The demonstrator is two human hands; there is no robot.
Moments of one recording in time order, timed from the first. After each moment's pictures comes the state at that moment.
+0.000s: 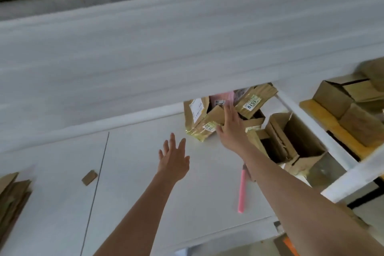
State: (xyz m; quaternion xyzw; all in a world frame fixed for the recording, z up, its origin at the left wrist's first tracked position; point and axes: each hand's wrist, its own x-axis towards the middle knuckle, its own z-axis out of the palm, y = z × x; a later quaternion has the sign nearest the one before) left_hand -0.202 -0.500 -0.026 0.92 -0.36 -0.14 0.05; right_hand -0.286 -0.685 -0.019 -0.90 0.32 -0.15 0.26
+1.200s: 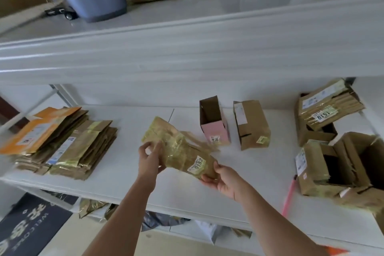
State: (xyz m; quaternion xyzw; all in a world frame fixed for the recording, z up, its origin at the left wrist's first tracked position) left_hand -0.219 -0.315 0.011 0.71 0.16 -0.09 0.68; right_hand -0.284 -0.513 -0.068 -0.34 0.33 0.14 0.87
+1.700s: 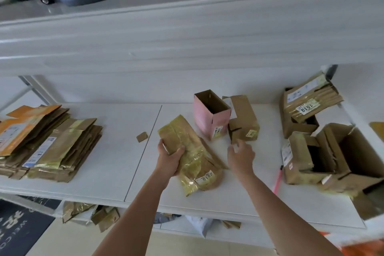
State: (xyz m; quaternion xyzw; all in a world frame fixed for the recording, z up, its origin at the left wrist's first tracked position) left_hand -0.235 -0.364 -0.005 0.76 0.09 -0.23 0.60; right_hand -0.295 -0.560 -0.057 -0.80 0.35 -0.15 0.47
